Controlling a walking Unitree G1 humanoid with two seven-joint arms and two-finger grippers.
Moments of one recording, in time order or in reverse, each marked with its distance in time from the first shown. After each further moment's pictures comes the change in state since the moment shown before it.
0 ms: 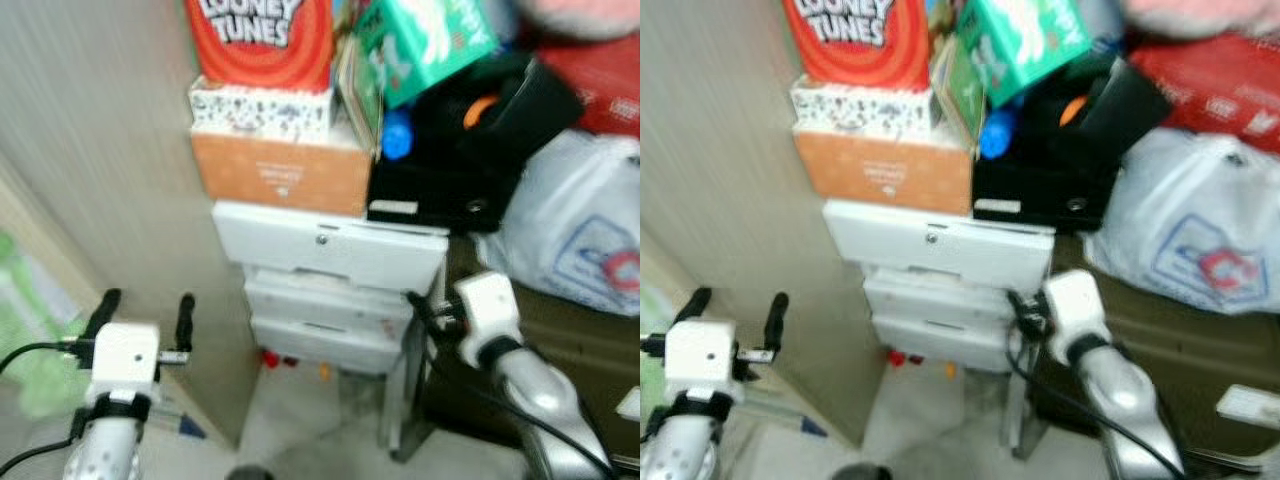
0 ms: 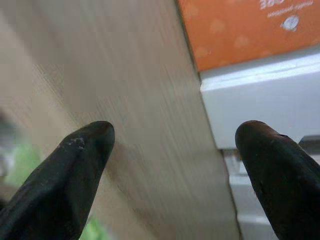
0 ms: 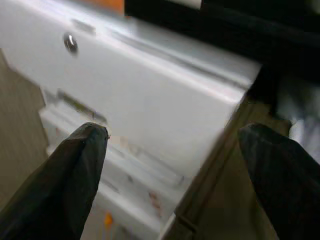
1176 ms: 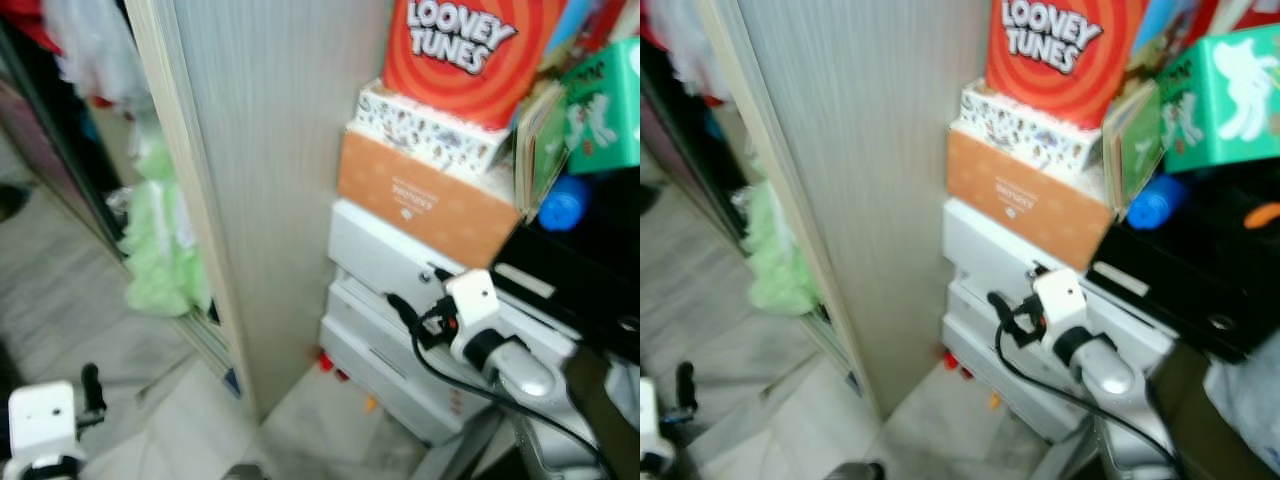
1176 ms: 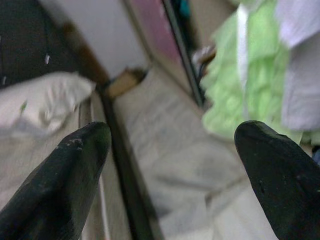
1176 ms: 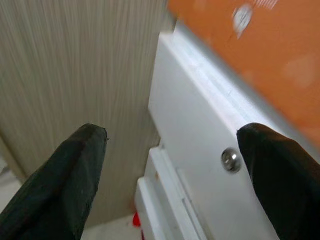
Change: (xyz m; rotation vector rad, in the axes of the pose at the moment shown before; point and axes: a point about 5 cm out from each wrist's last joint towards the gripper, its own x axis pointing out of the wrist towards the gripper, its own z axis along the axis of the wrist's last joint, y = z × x) left arm -0.039 0.049 -0.067 0.008 0.351 0.350; right arm 0.013 0.000 0.005 -0.013 -0.012 0.147
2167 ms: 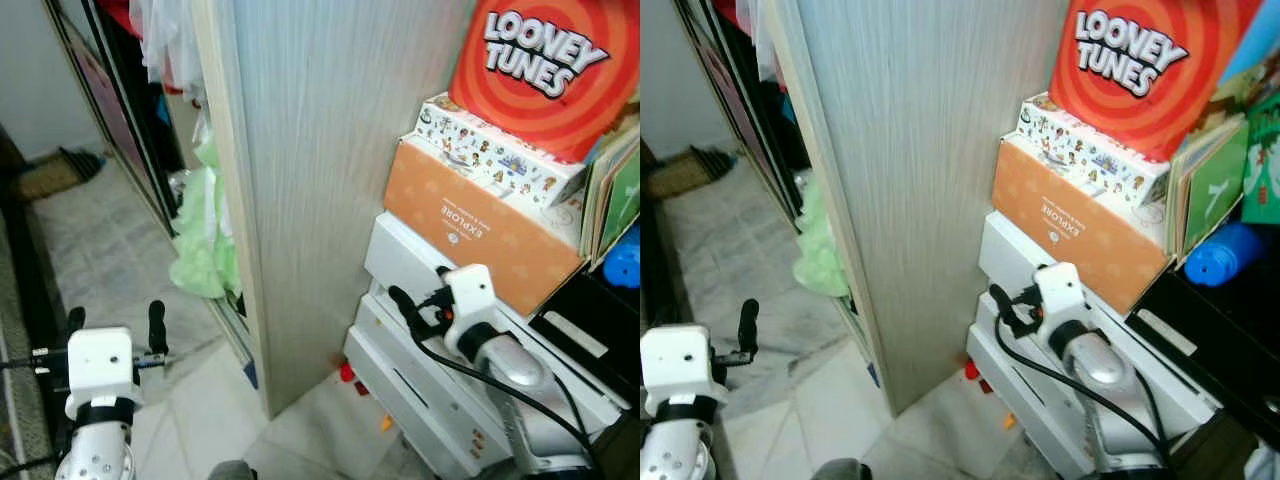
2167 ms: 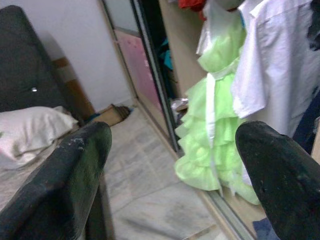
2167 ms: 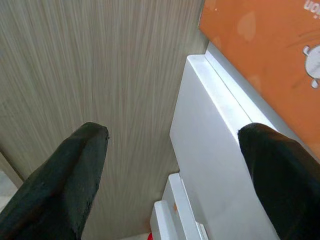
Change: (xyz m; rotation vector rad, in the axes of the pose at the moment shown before) left arm 0.004 -0.048 0.068 -0.078 -0.266 -0.207; right arm 0.013 0.003 0.004 0.071 -0.023 -0.058
